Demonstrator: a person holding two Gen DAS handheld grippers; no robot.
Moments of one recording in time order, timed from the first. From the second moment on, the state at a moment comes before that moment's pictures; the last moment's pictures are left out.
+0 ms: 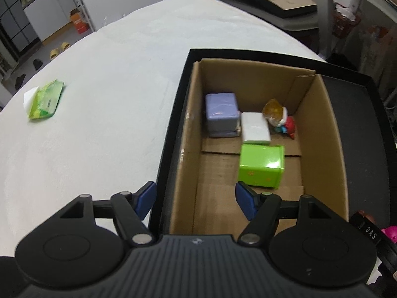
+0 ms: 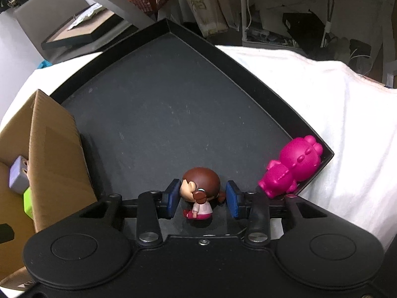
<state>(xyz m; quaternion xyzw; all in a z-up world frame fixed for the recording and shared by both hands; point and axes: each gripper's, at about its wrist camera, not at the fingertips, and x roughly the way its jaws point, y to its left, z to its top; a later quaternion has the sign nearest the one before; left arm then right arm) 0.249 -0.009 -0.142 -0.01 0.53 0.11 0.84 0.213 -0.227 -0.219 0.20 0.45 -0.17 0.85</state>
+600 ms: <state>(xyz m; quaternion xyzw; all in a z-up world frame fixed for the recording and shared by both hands) 0.243 -0.007 -0.131 -0.05 0.51 0.08 0.86 0.209 -0.227 -0.196 0.18 0.42 -0.15 0.88</state>
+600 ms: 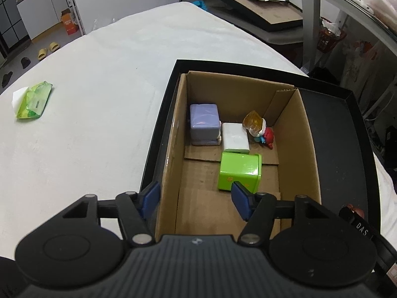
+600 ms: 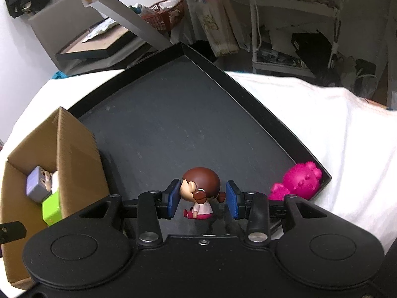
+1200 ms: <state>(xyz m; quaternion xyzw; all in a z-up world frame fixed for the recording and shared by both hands) 0.236 0.035 -0.137 -0.10 0.50 0.07 0.86 0.219 -0.195 -0.156 0.12 0.36 -0.08 0.92</state>
